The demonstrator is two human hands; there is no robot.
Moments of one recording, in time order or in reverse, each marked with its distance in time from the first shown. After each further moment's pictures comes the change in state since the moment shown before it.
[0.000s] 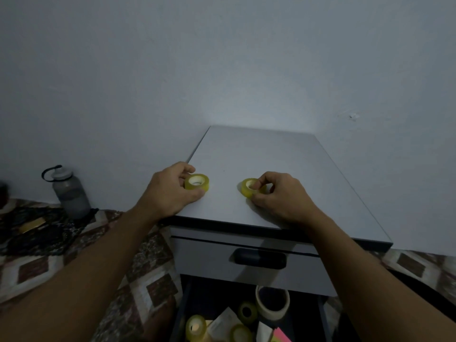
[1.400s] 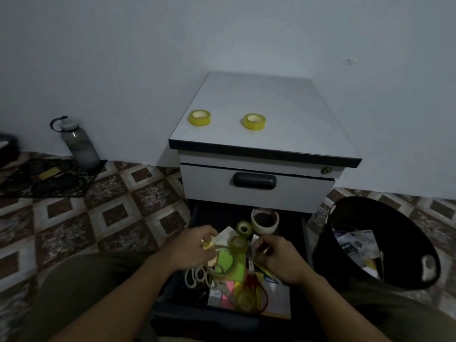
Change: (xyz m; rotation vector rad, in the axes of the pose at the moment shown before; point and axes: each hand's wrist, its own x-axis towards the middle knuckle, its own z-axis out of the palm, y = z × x) left_hand -0.220 -0.062 0.080 0.027 -0.710 -0.186; right_hand -0.226 0.087 0.106 0.120 -0.396 0.230
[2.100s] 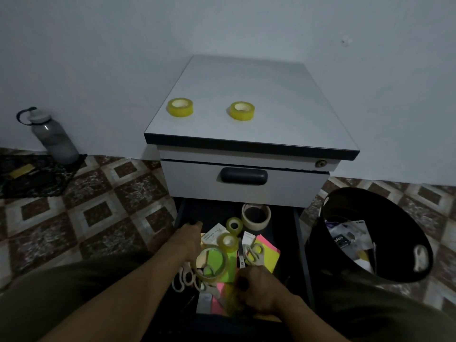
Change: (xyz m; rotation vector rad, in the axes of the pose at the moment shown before) left_hand 0.078 -0.014 0.031 0.415 -0.111 -0.269; right_hand 0.002 0.024 0.052 -0.273 -0.314 0.035
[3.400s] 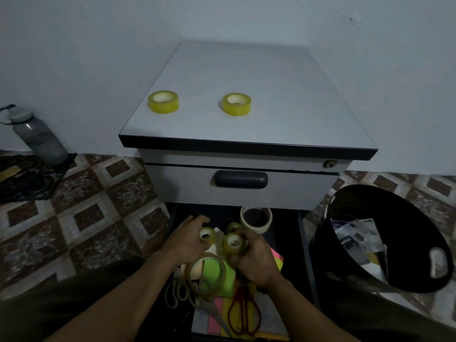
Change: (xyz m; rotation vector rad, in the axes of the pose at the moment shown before) left_hand 0.034 -0.005 0.006 -0.323 0.196 0.207; right_hand 0.068 0.020 -0.007 0.439 0.529 0.044
